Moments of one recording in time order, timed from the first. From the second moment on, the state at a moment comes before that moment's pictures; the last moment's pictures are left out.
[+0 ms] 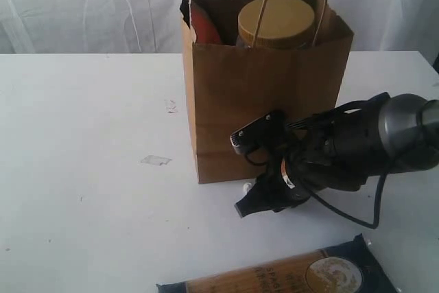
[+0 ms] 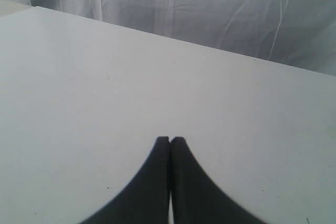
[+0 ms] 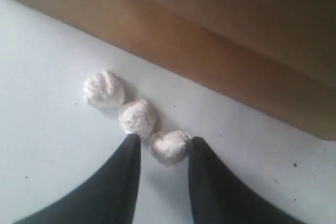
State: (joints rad) left arm 0.07 0.01 0.02 0.59 0.25 -0.77; right arm 0.64 1.81 -0.86 -0.64 0.28 0.65
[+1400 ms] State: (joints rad) left arm 0.07 0.01 0.02 0.59 0.25 -0.77; right arm 0.79 0.88 -1.11 -0.85 0.81 0.68
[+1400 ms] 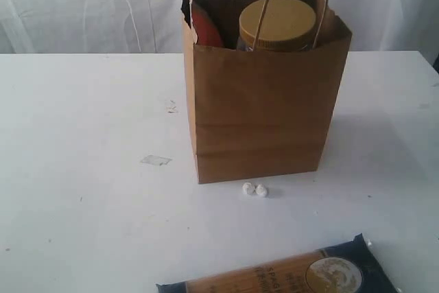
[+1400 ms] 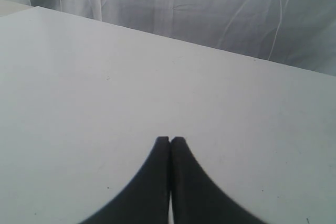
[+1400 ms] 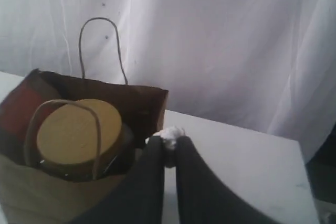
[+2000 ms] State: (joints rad) left arm 0.07 0.01 0.02 0.59 0.25 -0.77; right arm 0.43 1.25 -1.51 -0.15 0.76 0.07
